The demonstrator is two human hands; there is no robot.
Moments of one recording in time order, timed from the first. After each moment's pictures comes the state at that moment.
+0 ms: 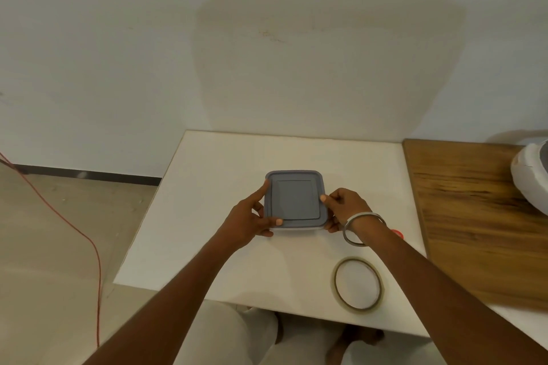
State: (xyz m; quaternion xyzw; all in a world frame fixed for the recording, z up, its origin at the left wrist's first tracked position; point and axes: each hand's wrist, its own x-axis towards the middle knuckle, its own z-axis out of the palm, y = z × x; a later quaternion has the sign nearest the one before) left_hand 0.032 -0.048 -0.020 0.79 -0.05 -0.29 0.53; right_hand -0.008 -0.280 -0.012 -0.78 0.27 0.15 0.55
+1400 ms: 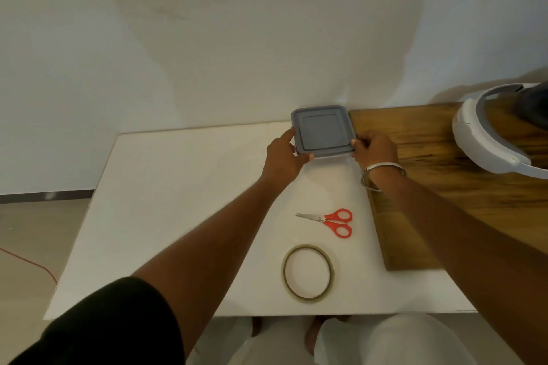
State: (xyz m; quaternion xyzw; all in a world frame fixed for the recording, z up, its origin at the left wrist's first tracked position) left_hand 0.065 -0.258 -0.006 0.88 -0.17 -0.16 0.41; right_hand 0.005 -0.439 -0.033 -0.83 0.33 -0.10 0.44
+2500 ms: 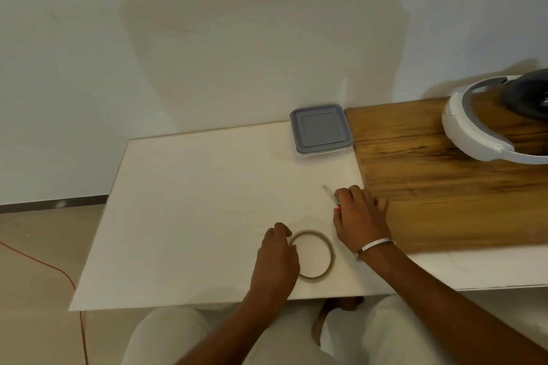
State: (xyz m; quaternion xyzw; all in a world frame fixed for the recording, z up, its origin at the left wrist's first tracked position) left_hand -0.100 -0.176 -0.018 0.93 -0.08 -0.22 0.29; right_hand -0.108 -0.356 -0.056 -0.98 0.17 -0.05 0.06
